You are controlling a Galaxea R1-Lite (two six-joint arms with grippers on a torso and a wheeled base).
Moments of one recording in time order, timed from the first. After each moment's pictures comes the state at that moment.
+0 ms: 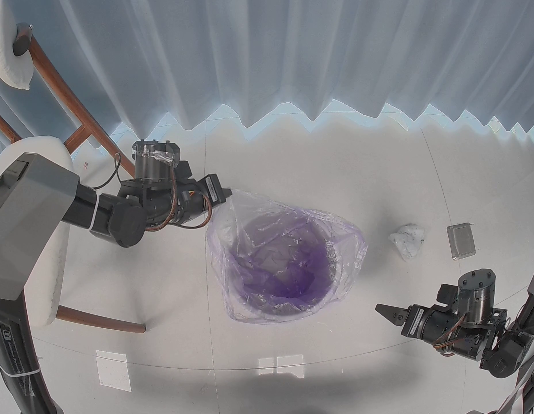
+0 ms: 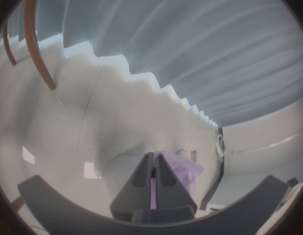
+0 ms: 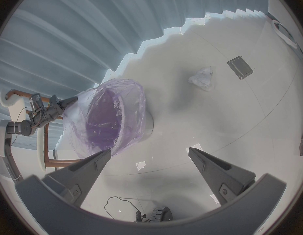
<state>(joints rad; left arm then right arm) -0.33 2.14 -1.33 -0.48 -0.29 -0.57 0.46 1.87 -0.11 -1.18 -0.03 0.64</state>
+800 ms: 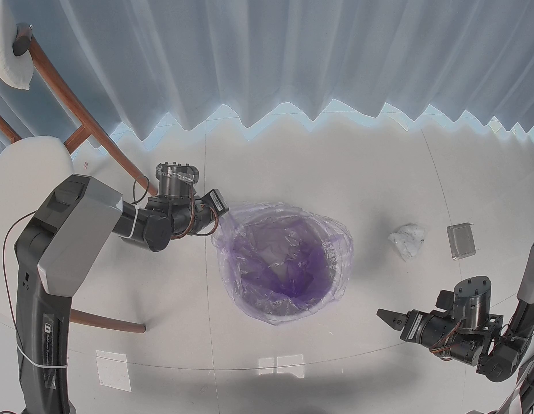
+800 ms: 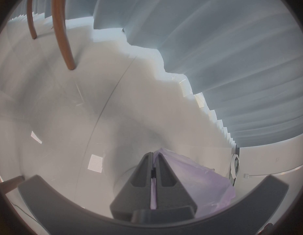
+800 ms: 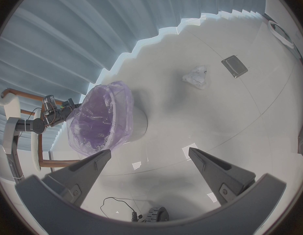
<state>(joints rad) -0.30 2.42 -1.59 -0.43 -0.13 -0.71 0.46 1.93 -0.07 -1.27 -0.07 0.65</state>
